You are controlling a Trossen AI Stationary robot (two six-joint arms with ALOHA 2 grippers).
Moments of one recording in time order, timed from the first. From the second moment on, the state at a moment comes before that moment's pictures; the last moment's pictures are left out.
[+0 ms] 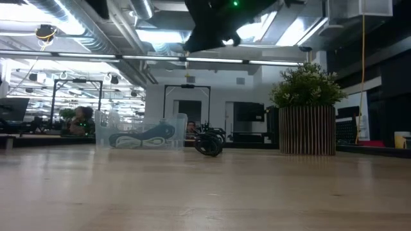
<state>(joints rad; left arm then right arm) -0.37 1.34 1.47 -1.54 -0.64 -0.55 0.07 1.75 1.28 0.02 0.58 0.04</state>
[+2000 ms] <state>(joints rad) -0.50 1.17 0.82 -0.71 -0.73 -0.78 0.05 2.02 1.33 -0.29 0.07 0.55</state>
